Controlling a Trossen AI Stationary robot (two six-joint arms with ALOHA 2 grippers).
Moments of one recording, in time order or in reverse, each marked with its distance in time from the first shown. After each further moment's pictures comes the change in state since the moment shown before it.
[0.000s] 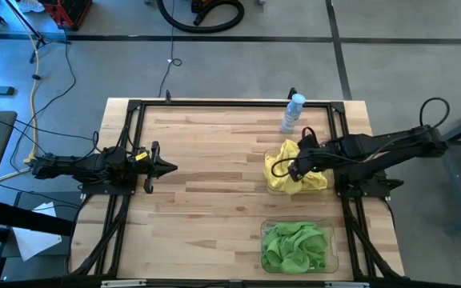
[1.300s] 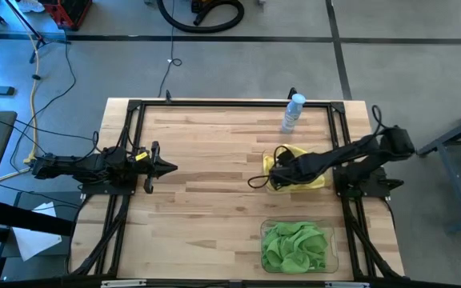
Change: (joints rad) left arm 0.000 0.000 0.000 0.000 0.000 0.000; right arm -0.034 0.458 -0.176 0.241 0.002 0.091
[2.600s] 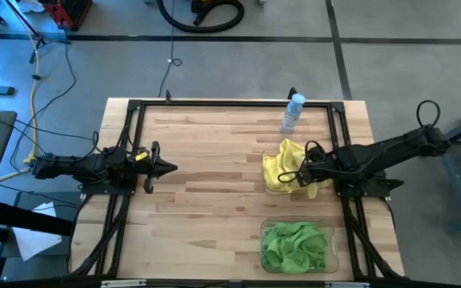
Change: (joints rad) left arm 0.000 0.000 0.000 0.000 0.000 0.000; right arm 0.083 -0.522 -0.119 -0.253 -0.093 0.204
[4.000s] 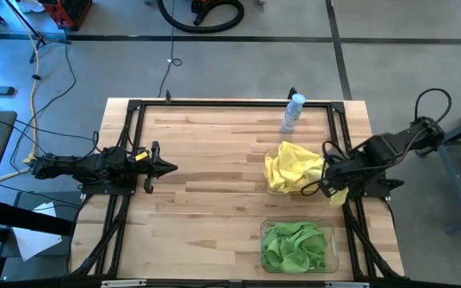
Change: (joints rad) left arm 0.000 0.000 0.000 0.000 0.000 0.000; right arm 0.254 0.038 0.543 -0.511 -0.238 0.103
